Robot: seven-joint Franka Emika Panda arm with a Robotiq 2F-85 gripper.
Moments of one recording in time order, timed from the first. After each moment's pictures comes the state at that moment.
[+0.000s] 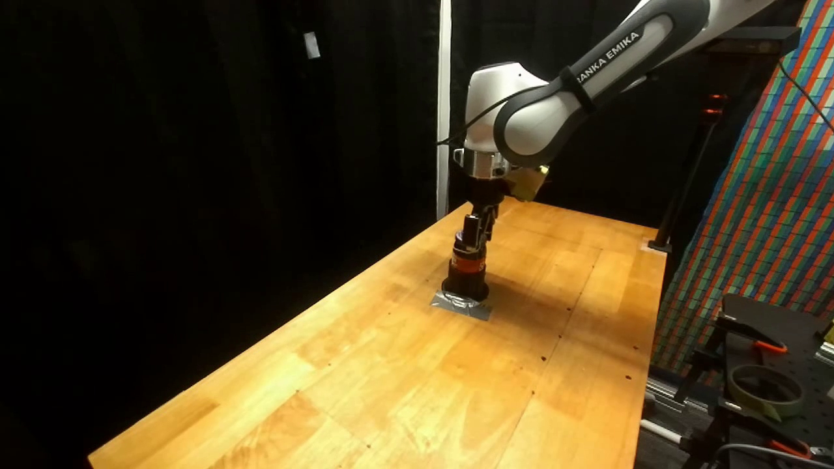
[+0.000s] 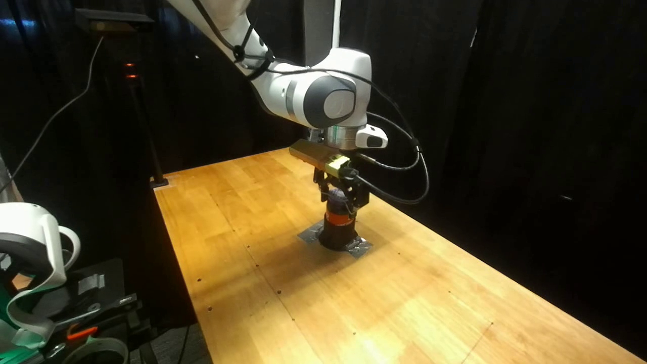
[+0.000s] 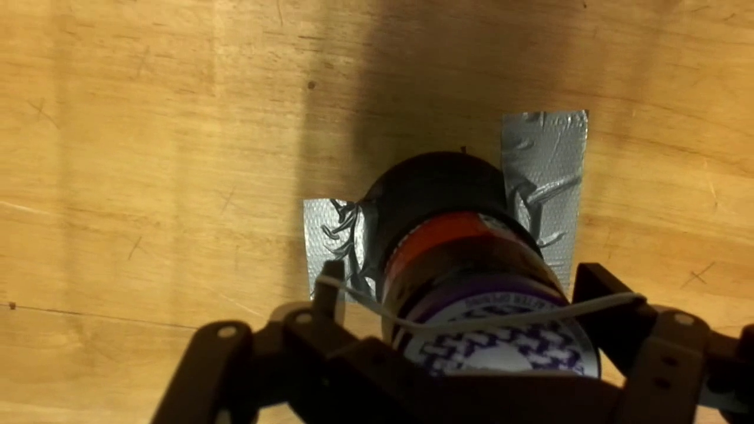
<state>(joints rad) 0.09 0.54 0.06 -1.79 -0.07 2.34 -0.03</state>
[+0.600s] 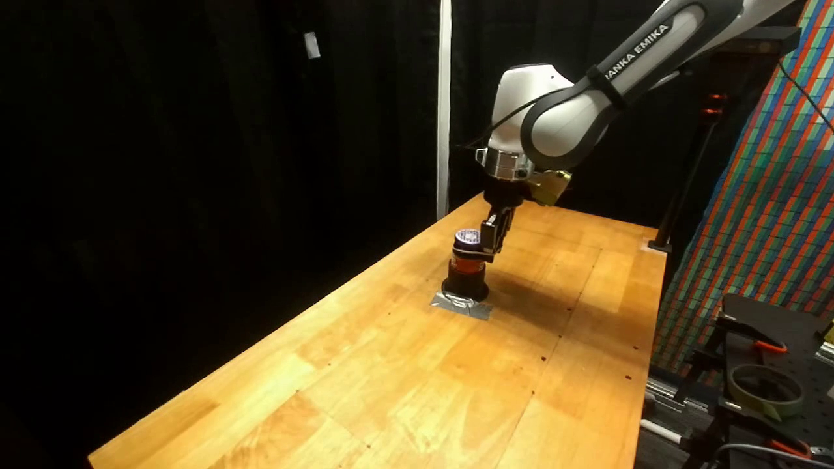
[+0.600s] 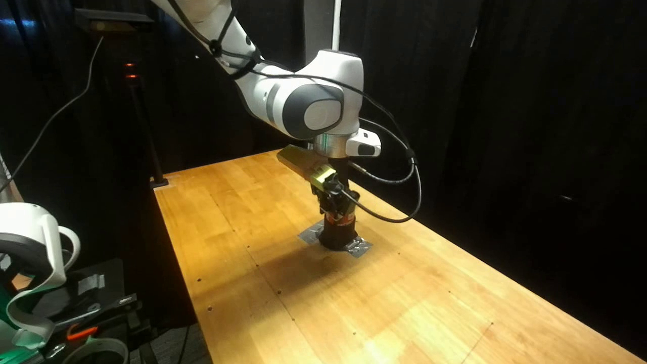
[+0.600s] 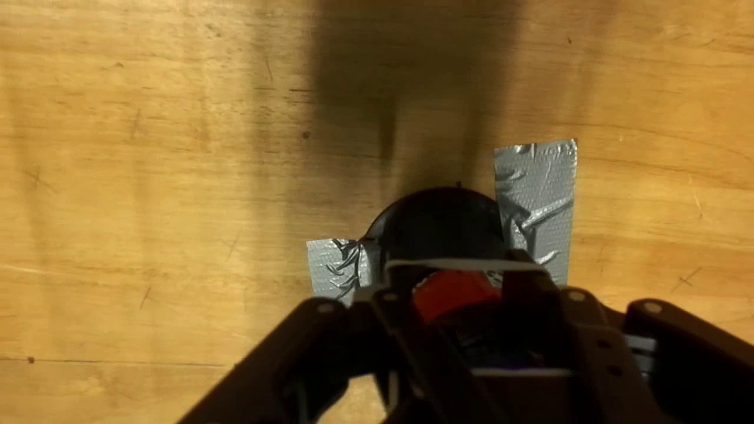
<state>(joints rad) 0.06 0.44 0.07 -1.98 0.00 2.49 -0.04</state>
